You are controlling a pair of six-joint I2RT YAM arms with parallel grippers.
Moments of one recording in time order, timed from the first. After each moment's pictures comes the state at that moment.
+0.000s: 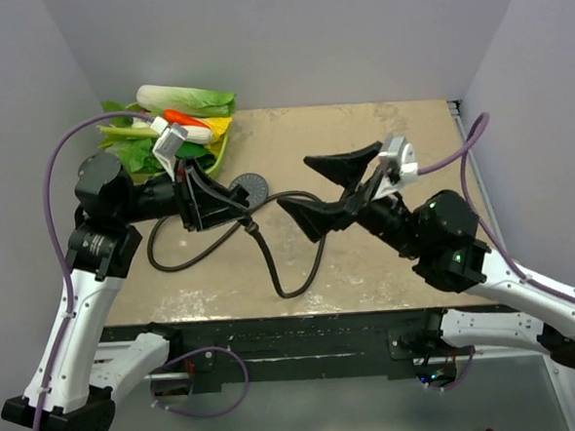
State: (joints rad) left arm -0.29 0.91 1.23 -0.27 1.15 -0.62; right arm 1.03 0.95 1.11 0.29 0.00 0.22
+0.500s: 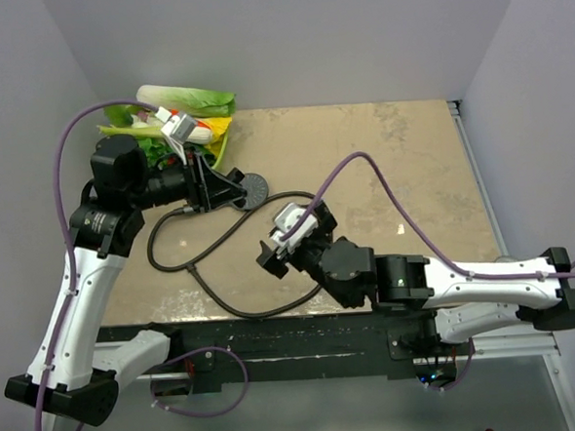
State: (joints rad) left arm -0.28 1.05 1.39 -0.60 0.84 -0.39; right arm 1.48 1.19 1.14 -0.09 0.82 -0.21
